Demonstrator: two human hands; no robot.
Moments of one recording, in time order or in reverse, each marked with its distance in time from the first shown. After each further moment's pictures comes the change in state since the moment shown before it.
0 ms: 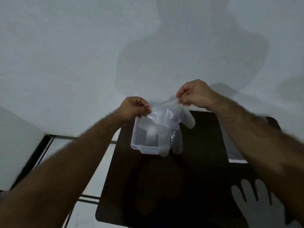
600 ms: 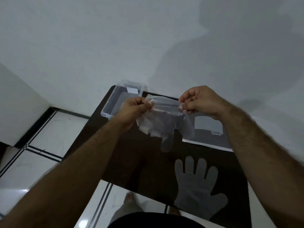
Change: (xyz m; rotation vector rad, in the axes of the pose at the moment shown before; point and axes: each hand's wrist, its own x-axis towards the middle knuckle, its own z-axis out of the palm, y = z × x) left_hand -0.117 0.068 0.262 -0.409 0.173 -0.028; right_hand -0.179 0.125 -0.148 0.180 -0.224 0.008
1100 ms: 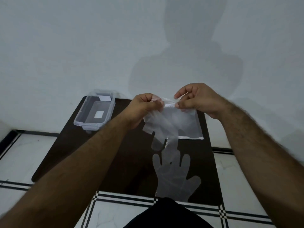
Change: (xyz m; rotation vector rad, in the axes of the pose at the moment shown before) left_hand -0.034 0.034 0.130 -0.009 -0.306 0.085; right_hand -0.128 0.009 -0.053 0.082 0.161 -0.076
